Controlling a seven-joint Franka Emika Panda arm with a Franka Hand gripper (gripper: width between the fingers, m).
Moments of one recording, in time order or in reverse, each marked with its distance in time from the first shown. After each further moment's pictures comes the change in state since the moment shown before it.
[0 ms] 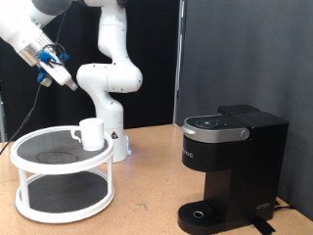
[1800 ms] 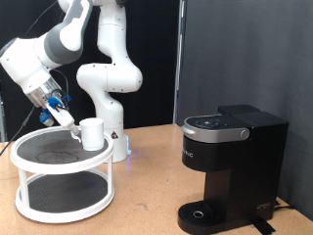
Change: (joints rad) arm 0.000 0.066 0.000 -0.273 -0.001 0.409 -0.201
